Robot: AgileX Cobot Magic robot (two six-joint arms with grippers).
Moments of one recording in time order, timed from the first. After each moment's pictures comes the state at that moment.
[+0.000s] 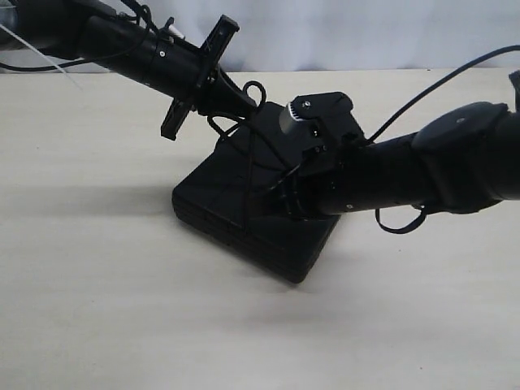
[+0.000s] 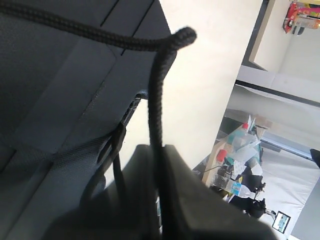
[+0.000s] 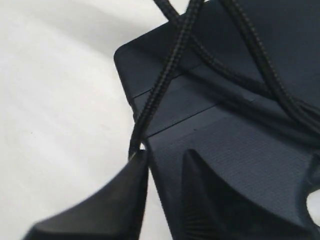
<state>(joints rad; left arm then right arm) -0.26 2.12 -1.56 -1.18 1.03 0.08 0.66 1.63 -0.82 1.31 0.31 -1.10</state>
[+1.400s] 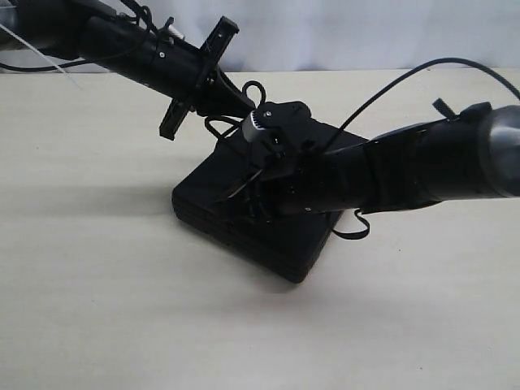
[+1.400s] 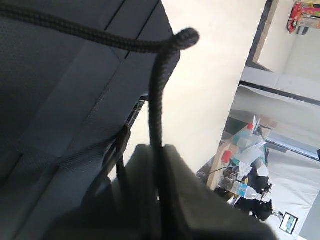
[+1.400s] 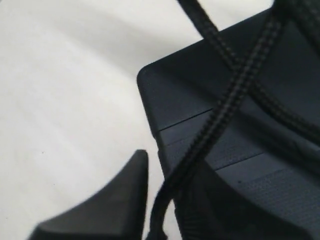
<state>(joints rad) -0.26 2.12 -1.56 -1.16 1.02 0.08 0.70 1.80 -0.90 1.74 0.36 -1.53</state>
